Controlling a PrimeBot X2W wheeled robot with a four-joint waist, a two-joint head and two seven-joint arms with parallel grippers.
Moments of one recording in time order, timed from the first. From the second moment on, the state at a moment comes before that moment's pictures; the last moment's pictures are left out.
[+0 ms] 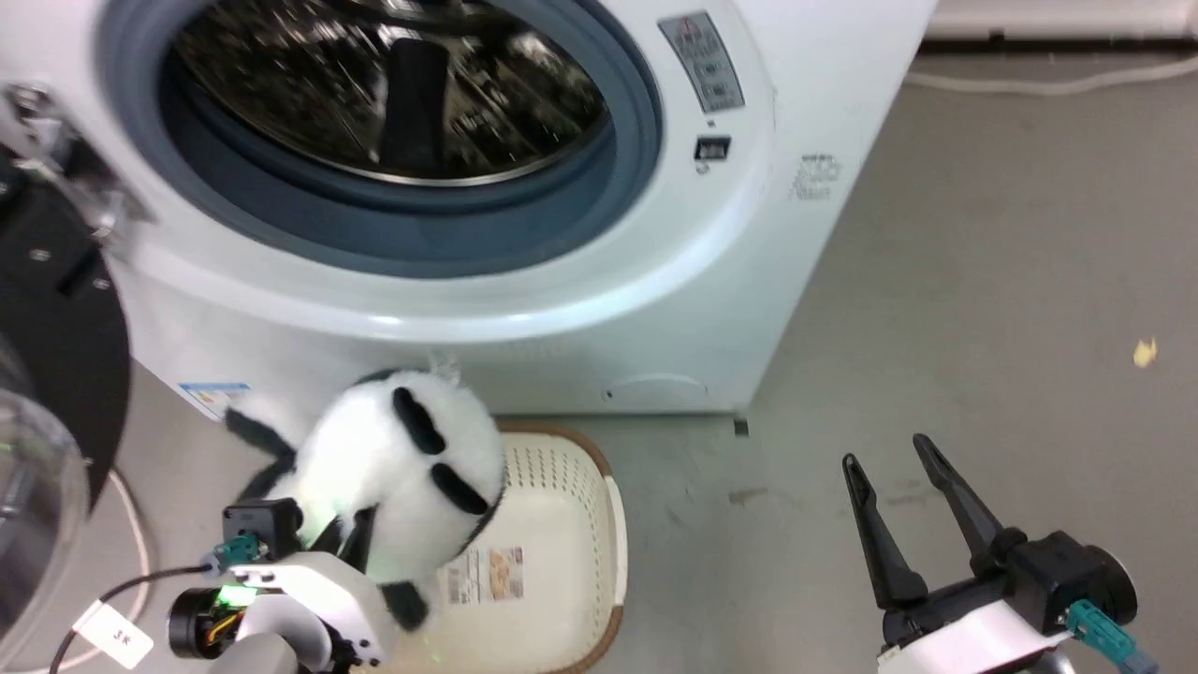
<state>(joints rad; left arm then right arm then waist) -0.38 0.30 -0.40 0.82 -0.62 -0.11 -0.25 -0.02 -0.05 0.08 0.07 0.09 0.13 -0.26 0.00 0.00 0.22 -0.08</state>
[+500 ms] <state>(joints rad) -0.26 0.30 -0.24 0.23 -0.45 -0.04 -0.25 0.01 -0.05 0.10 0.07 0.08 0.13 -0.26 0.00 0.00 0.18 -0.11</state>
